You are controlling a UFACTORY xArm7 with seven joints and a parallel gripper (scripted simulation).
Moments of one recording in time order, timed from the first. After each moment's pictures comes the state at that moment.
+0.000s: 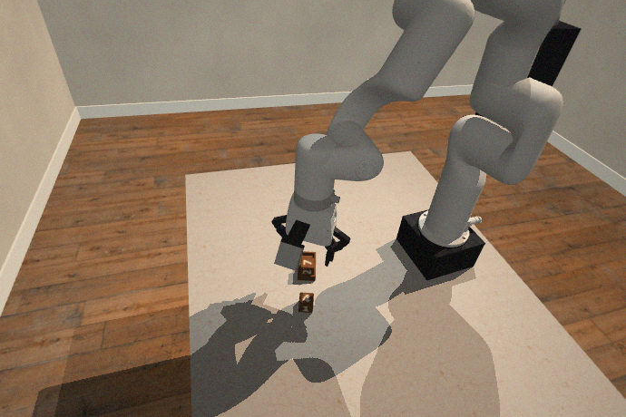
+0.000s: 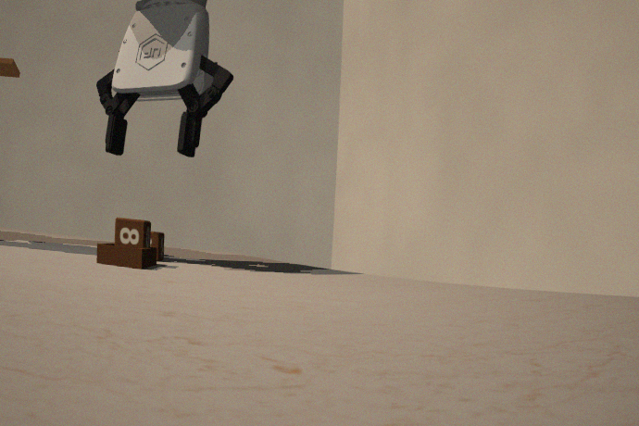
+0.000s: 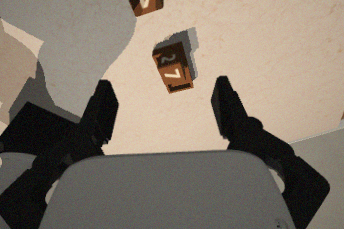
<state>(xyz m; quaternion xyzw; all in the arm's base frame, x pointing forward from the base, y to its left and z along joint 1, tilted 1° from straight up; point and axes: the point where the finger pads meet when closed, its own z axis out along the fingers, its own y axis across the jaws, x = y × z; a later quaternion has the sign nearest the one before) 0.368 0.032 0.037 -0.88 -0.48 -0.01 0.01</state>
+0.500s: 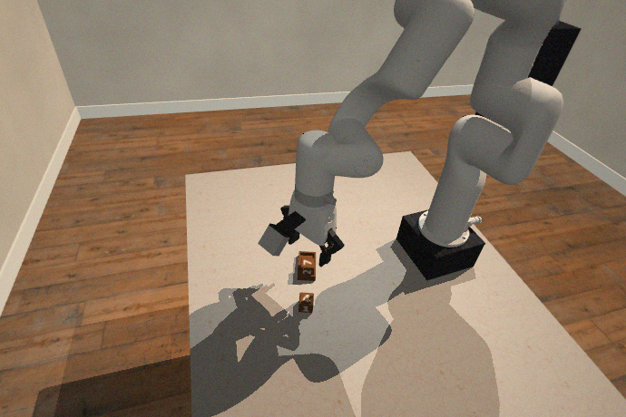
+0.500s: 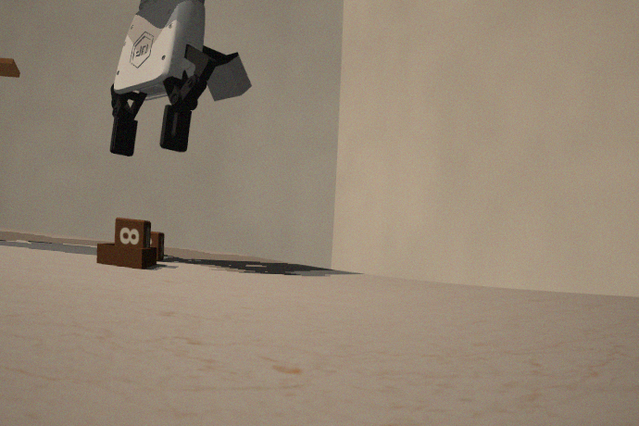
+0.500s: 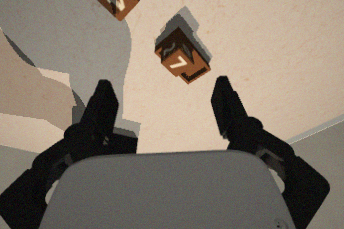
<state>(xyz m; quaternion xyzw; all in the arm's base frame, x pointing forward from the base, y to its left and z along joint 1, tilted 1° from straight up) 0.364 0.020 0.037 -0.96 -0.29 -0.01 0.01</state>
